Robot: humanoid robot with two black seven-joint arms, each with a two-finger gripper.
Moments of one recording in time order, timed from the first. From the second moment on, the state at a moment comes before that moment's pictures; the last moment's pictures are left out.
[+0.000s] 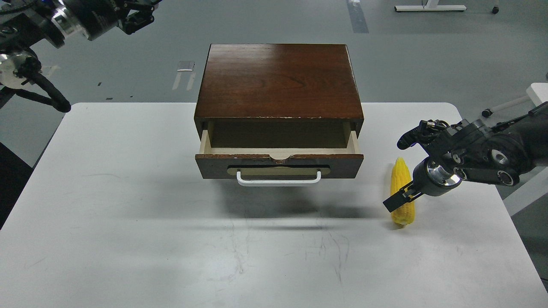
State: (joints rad) left arm -1.31 0.66 -0.12 -0.82 0.20 -0.49 -0.49; right arm 1.53 -0.32 -1.06 1.05 -0.92 0.38 0.21
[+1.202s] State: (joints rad) left arm -1.32 0.65 -0.12 -0.81 0.21 -0.49 -0.49; right arm 1.76 -0.42 -1.05 1.20 -0.89 0.43 0.22
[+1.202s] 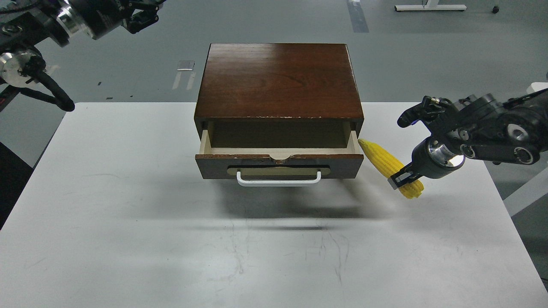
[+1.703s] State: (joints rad) left arm -1.34 0.65 -0.12 -0.82 0.21 -0.49 -0.49; right arm 2.09 -0.47 -0.91 1.26 -1.05 0.40 0.28
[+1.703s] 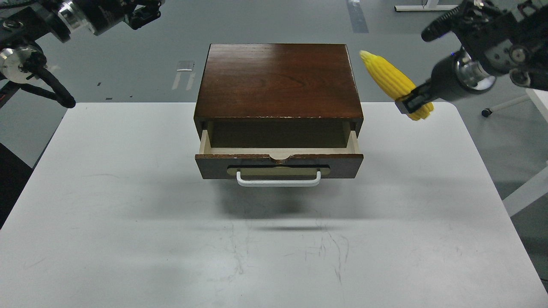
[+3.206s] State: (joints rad) left arm -1.33 0.70 -0.12 -0.82 0.21 -0.49 -0.49; right arm 2.06 -0.07 -0.94 1.21 -1.38 0.13 0.49
